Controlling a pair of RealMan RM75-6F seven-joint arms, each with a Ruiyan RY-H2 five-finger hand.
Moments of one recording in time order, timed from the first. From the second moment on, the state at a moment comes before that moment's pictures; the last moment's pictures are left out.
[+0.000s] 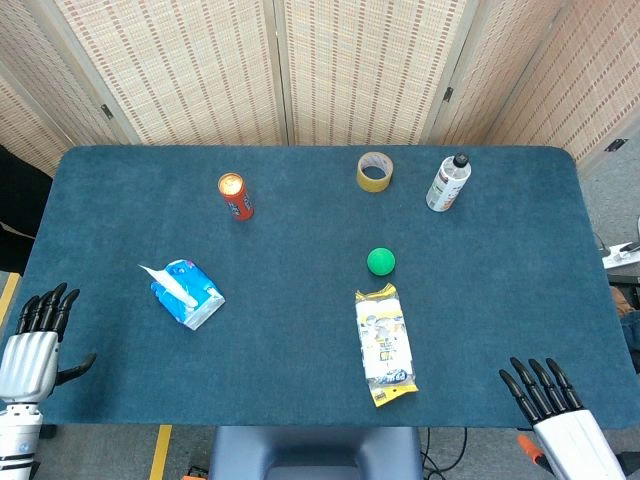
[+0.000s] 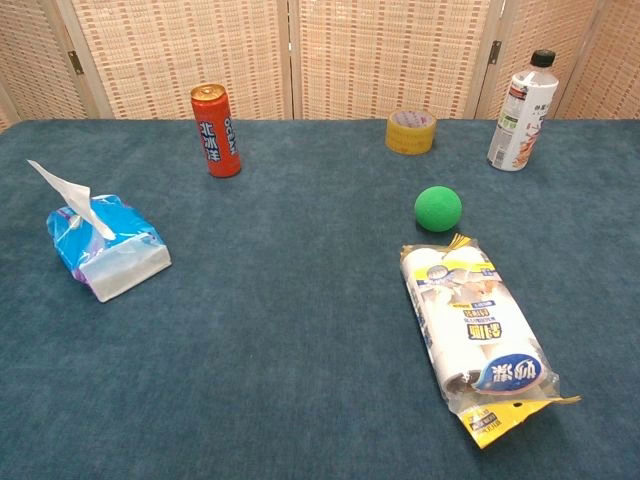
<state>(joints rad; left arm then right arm) -0.11 -1.20 -0.08 -1.64 1.45 1.49 0.16 -0.17 -1.07 -0.15 -1.67 -1.99 1.65 -0.39</state>
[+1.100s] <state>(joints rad) -0.42 -1.26 -0.19 -1.69 1.39 1.15 0.36 -0.14 -1.08 -0.14 -1.70 -1.94 1.58 -0.44</state>
